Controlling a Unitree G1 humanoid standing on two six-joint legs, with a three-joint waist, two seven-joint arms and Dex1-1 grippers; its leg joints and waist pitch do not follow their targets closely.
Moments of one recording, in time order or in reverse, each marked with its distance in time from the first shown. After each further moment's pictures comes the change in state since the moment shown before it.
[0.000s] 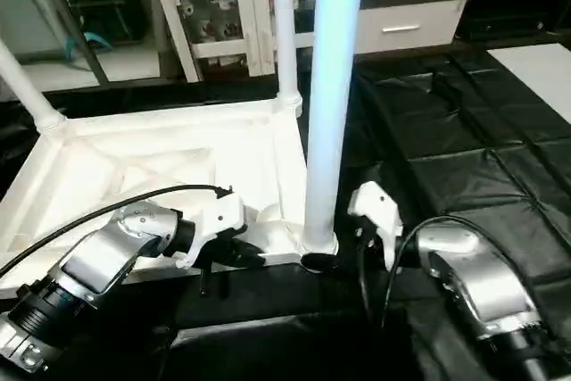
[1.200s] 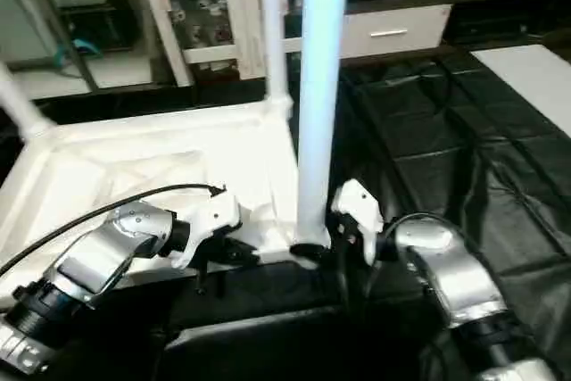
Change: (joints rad) left arm -0.011 -0.071 0.070 0.093 0.002 0.030 0.104; right arm -0.089 0.197 -0.020 0.196 -0.083 -0.098 -0.191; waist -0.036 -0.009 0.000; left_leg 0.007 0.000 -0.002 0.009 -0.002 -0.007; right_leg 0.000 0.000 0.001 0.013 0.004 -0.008
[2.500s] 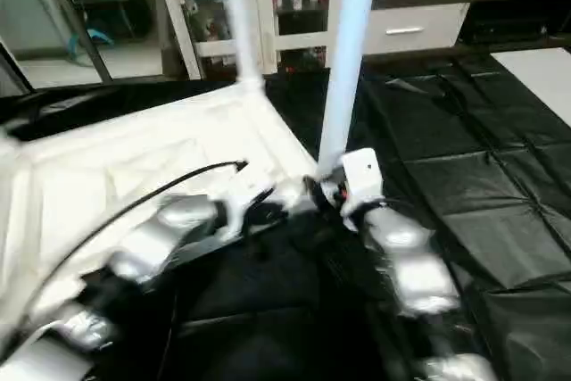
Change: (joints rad) left arm -0.022 -0.087 -0.006 0.086 0.017 -0.153 0.119; right arm 0.061 0.027 -0.063 -0.150 0.025 0.112 -0.329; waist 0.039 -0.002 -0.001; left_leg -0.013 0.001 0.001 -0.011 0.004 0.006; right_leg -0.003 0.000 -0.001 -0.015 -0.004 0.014
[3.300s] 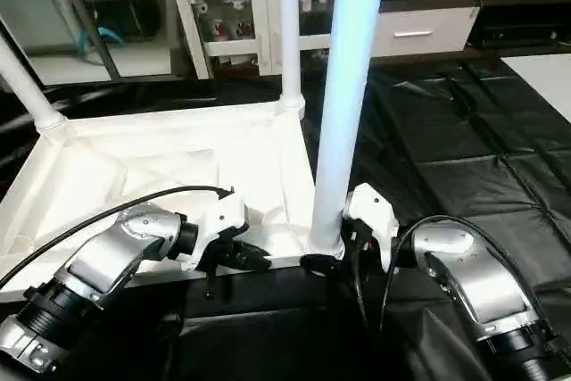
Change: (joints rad) left arm 0.041 0.124 -0.044 -0.127 -0.061 0.091 -0.238; right arm 0.044 -0.243 0.098 -0.096 0.058 -0.008 0.499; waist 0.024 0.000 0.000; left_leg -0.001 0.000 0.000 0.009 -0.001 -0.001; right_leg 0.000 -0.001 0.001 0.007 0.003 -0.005
